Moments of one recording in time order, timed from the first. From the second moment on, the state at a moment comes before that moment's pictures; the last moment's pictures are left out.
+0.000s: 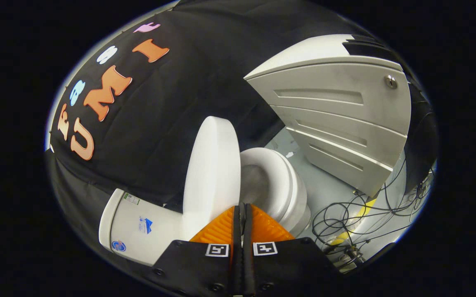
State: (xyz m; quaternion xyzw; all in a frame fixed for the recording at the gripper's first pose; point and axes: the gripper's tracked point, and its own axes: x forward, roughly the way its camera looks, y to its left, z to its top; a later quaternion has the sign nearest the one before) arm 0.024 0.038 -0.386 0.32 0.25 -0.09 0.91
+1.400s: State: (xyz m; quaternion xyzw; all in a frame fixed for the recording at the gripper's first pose) arm 0.021 0.215 -0.251 0.15 0.19 0.02 0.97
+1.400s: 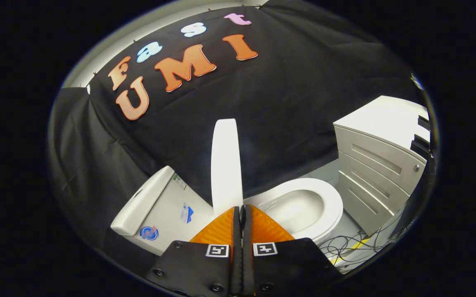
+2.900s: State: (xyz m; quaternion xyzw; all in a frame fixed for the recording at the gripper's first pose) arm 0.006 0.407 -0.243 0.00 0.18 0.12 0.98
